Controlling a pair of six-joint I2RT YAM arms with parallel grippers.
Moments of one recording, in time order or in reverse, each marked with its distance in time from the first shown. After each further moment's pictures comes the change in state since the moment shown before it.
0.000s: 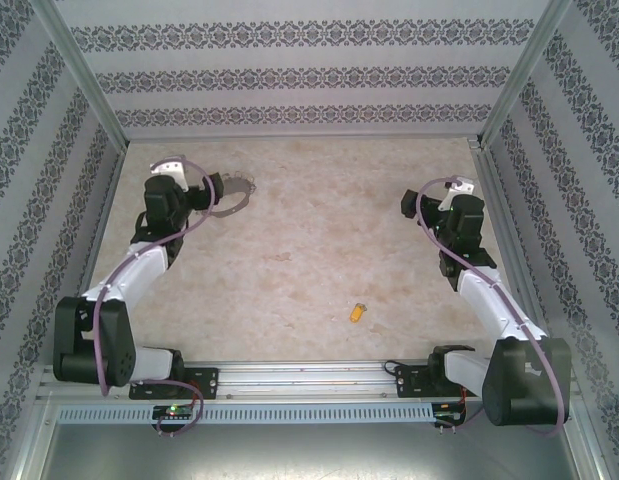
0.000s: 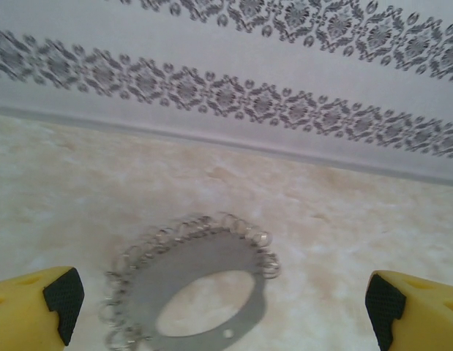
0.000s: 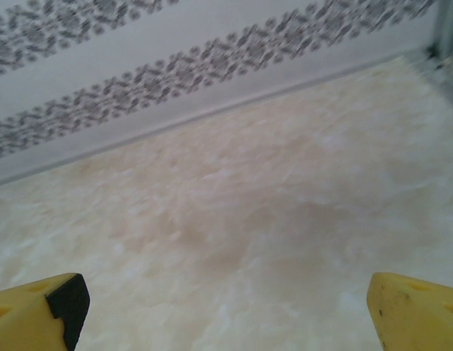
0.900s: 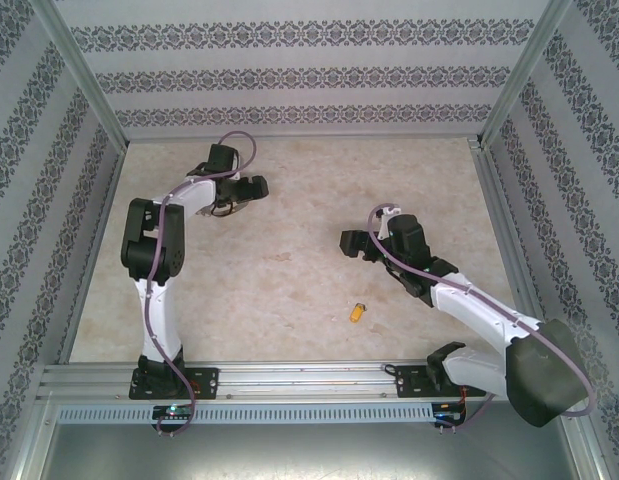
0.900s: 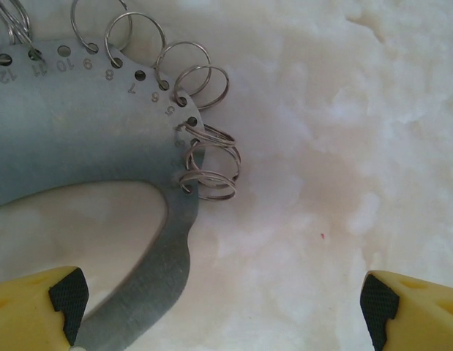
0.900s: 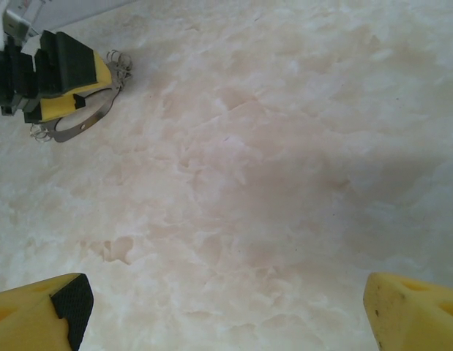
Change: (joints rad) left arm -0.113 0.762 0.720 -0.601 0.153 -0.092; right arm 0.455 0.014 -0.047 -0.129 0.021 0.129
